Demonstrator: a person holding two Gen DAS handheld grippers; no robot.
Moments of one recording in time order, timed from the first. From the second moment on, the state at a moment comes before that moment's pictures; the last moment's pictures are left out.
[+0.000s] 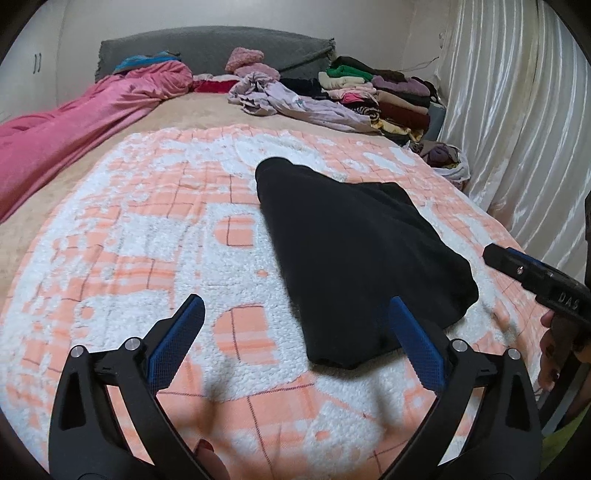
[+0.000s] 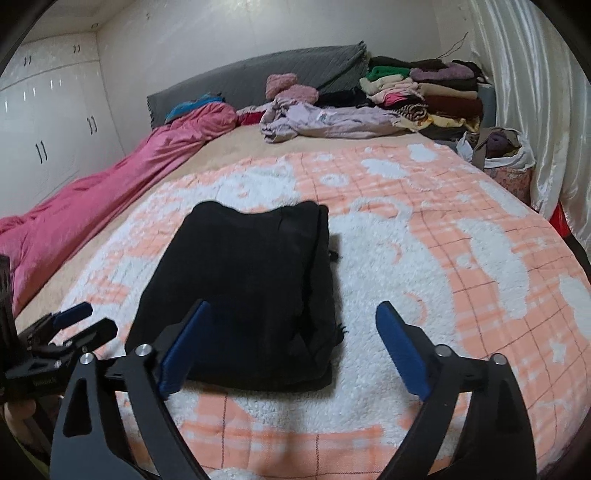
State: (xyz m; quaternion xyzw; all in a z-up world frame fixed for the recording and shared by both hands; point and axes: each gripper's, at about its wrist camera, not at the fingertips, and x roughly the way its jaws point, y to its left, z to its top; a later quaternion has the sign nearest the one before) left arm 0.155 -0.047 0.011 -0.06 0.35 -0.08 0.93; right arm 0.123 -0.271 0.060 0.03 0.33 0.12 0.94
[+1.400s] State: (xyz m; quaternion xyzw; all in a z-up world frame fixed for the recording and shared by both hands) left arm 0.082 -0.038 0.029 -0.05 0.32 -0.05 0.94; right arm 0.047 -0.269 0.071 0.02 0.29 0.12 0.95
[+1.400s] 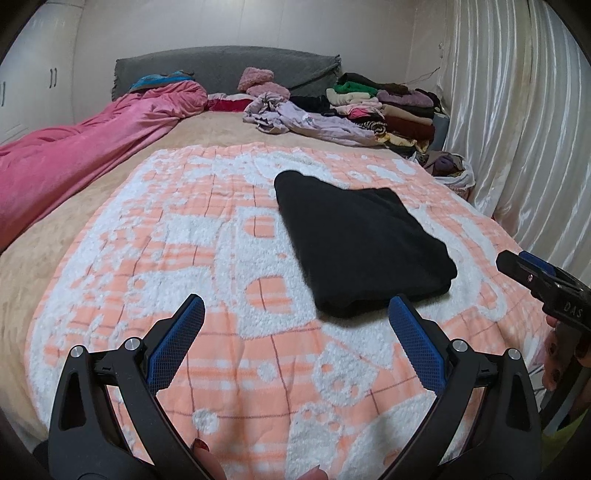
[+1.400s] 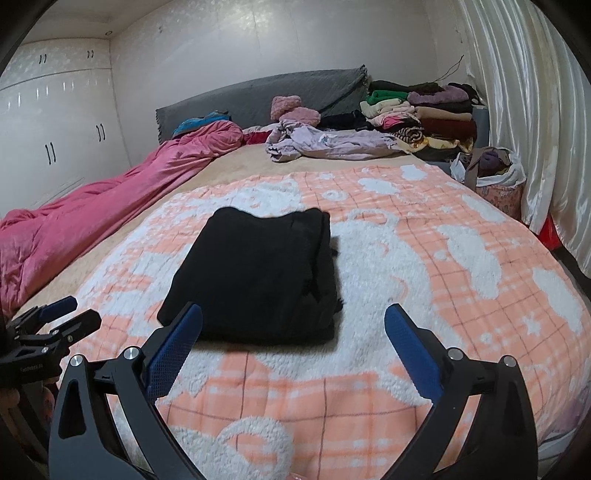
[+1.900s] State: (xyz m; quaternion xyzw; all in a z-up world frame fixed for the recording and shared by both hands) left arm 0.079 -0.039 -0.002 -0.04 0.37 -0.05 0.93; right arm 0.031 -0.257 0.022 0.02 0.35 0.09 0.93
